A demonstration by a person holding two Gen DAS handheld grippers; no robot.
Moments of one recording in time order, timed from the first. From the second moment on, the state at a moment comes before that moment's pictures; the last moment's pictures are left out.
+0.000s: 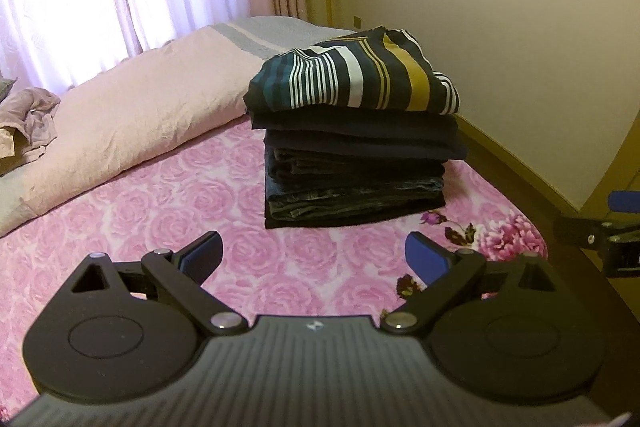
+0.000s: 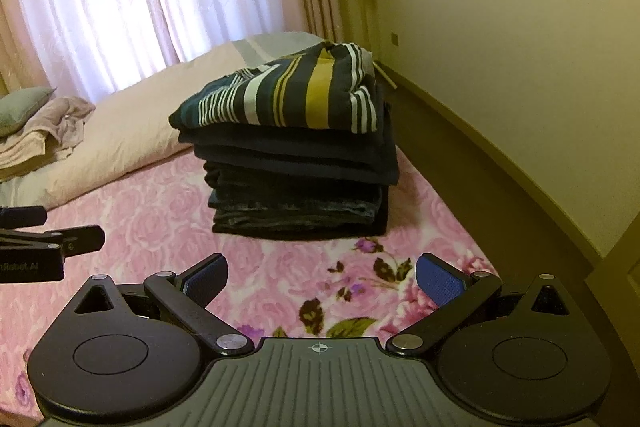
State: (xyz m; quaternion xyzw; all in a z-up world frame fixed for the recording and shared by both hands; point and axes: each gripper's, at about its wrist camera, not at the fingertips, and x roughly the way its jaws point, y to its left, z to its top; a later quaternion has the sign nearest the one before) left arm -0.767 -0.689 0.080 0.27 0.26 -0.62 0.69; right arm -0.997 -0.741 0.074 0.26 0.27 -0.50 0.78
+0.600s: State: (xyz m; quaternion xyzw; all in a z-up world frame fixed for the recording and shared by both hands) left arm -0.768 -0.691 0.073 0.27 0.27 -0.61 0.69; right arm -0.988 -0.742 0.070 0.25 0.30 -0.50 0.78
